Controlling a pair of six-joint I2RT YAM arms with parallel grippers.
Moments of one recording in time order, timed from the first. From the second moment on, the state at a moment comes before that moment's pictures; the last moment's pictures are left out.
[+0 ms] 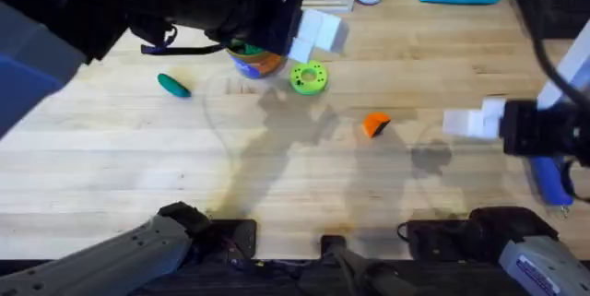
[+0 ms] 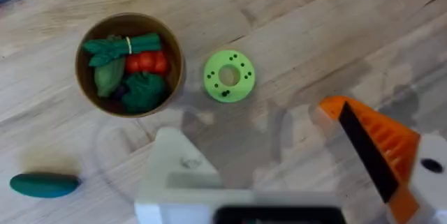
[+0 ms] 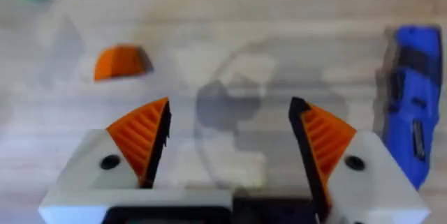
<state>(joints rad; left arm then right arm) -0.52 1.22 1.33 -0.96 0.06 -0.12 0.00 0.74 0.86 -1.22 -0.03 0.07</state>
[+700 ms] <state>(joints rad) -0.52 0.60 0.75 -0.44 0.06 0.05 0.00 0.74 0.86 -1.28 -0.03 0.07</state>
